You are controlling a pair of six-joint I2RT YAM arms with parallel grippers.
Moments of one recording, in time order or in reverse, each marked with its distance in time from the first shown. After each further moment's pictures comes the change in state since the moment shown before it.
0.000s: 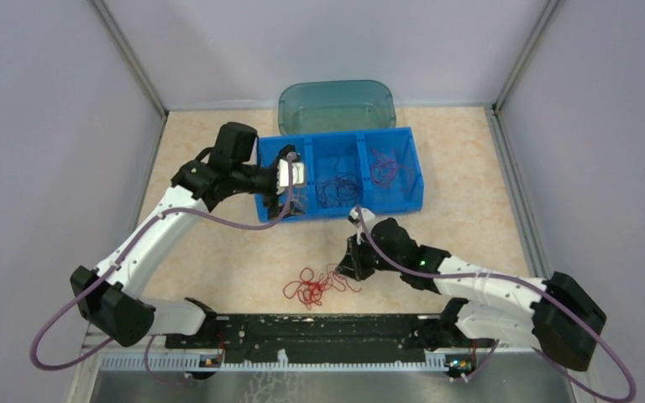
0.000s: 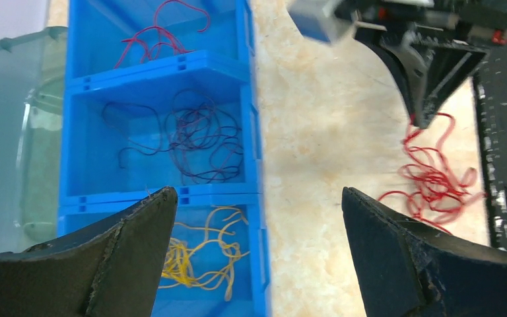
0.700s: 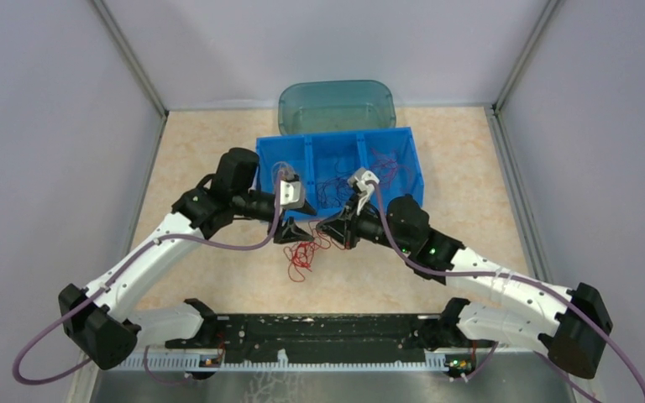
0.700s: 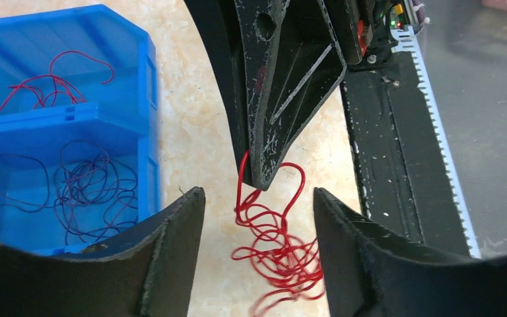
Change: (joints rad) left arm -0.098 -0.166 -0.248 0.185 0.177 -0.315; right arm 0.000 -0.114 0.219 0.177 0.045 -0.170
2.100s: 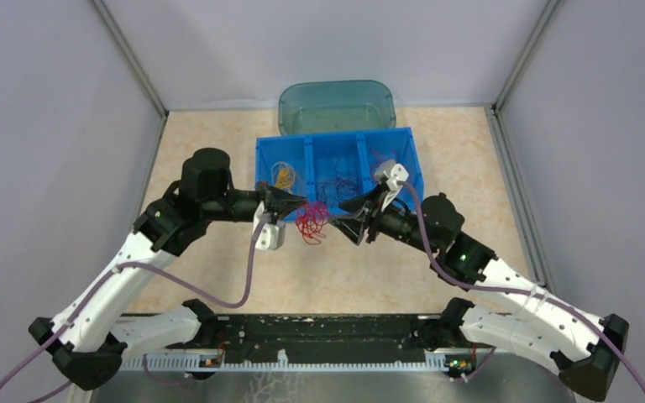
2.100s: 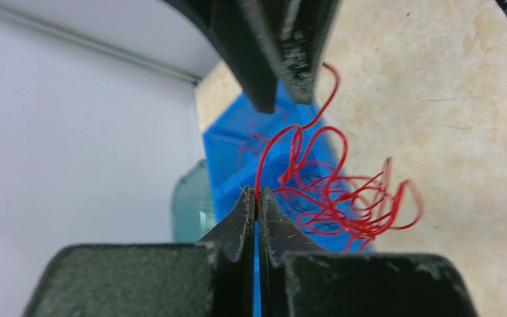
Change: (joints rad) left arm -0.051 -0.124 0.135 -0.076 -0.179 0.587; right arm -0.024 -0.175 0.060 -0.123 0.037 -0.117
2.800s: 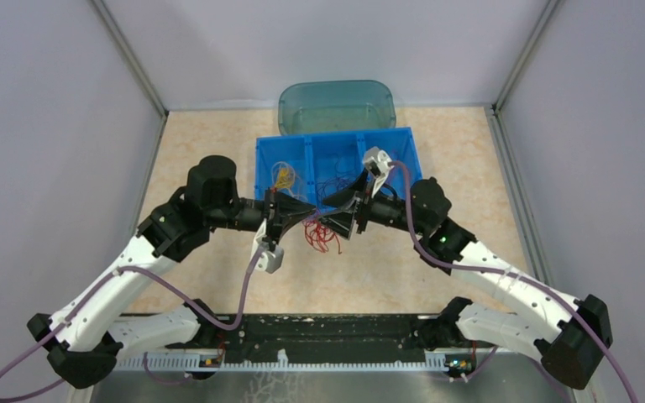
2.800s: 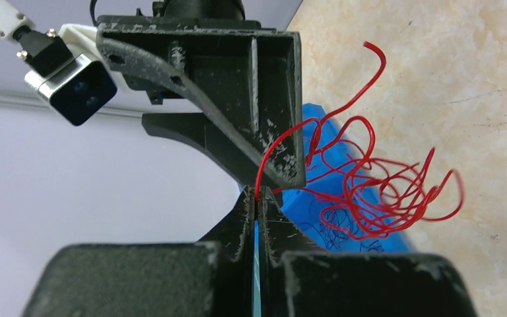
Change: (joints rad) left arm -0.080 -0.048 -0.038 0.031 0.043 0.268; right arm -0.125 0.161 0.028 0.213 -0.330 0.150
